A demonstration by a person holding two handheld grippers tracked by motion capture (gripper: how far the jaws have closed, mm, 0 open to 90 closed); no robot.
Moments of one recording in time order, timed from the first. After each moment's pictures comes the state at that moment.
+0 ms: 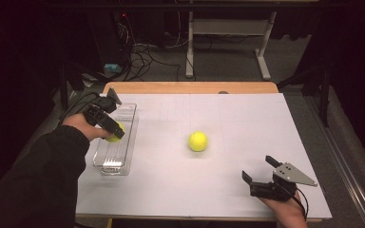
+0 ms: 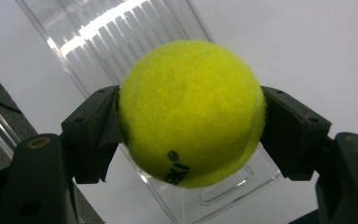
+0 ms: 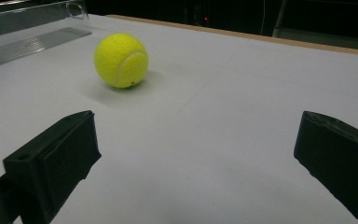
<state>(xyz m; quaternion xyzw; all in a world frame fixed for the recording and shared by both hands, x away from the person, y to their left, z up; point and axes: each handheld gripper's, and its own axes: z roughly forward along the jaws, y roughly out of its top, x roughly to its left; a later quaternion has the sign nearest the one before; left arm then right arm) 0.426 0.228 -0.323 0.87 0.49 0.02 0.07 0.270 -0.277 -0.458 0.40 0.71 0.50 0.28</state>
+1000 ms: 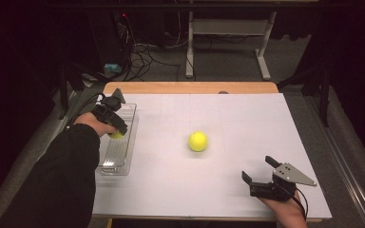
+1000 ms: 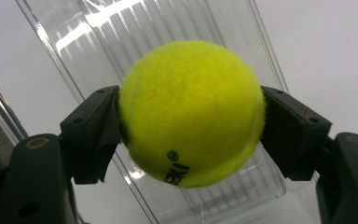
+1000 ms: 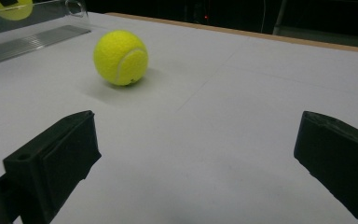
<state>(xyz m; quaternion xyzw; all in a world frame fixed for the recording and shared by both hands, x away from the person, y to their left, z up) 0.468 0.227 -0.365 0.85 0.53 0.02 0.05 0.270 -0.277 -0.460 0.40 0.72 0.50 0.28</state>
